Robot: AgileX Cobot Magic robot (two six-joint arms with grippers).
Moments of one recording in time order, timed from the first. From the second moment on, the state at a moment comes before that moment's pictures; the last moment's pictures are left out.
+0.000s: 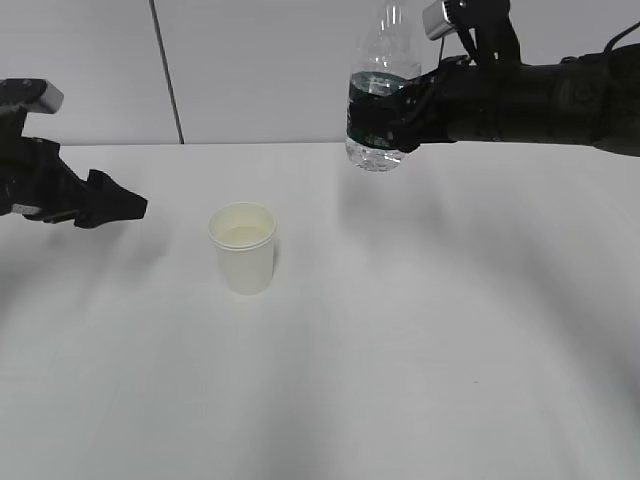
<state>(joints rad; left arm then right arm) 0.06 1.83 -1.04 1.83 -0.60 -1.50 0.18 1.82 -1.16 -1.20 -0.57 0.96</state>
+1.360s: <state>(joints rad) 0.09 1.55 -1.03 1.83 -0.85 -1.66 0.18 1.70 -1.16 -1.20 -0.62 0.96</state>
